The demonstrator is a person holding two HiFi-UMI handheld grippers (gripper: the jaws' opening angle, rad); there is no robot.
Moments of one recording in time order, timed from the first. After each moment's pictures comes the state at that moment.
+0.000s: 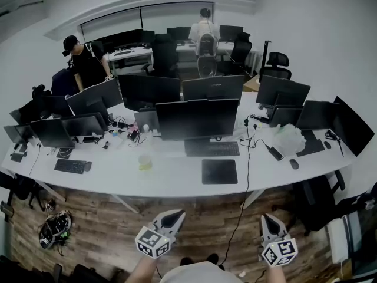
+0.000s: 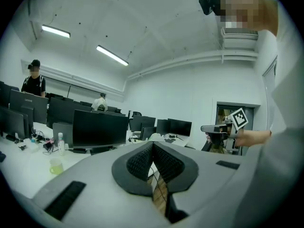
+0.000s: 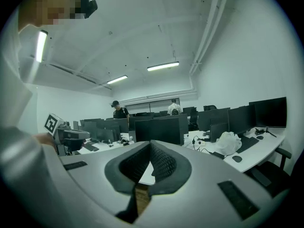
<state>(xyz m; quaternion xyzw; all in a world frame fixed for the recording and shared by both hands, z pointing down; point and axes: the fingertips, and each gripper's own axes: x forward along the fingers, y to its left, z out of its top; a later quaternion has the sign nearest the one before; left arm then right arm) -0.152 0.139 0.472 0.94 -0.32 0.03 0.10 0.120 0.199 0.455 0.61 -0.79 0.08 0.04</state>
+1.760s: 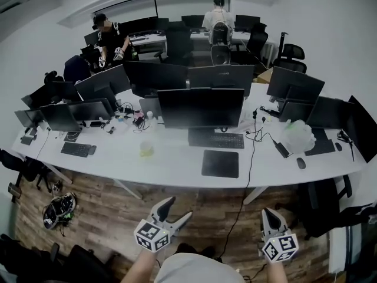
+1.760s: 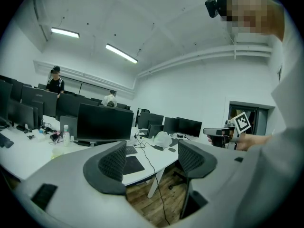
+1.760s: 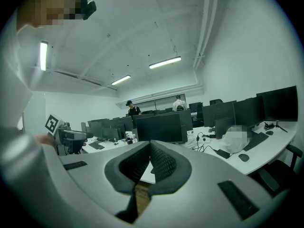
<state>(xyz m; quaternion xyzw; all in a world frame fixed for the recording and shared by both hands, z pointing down) -0.104 0.137 0.486 0.91 -0.38 0.04 0.13 0.177 0.171 0.472 0.56 -0.82 0.10 0.03</state>
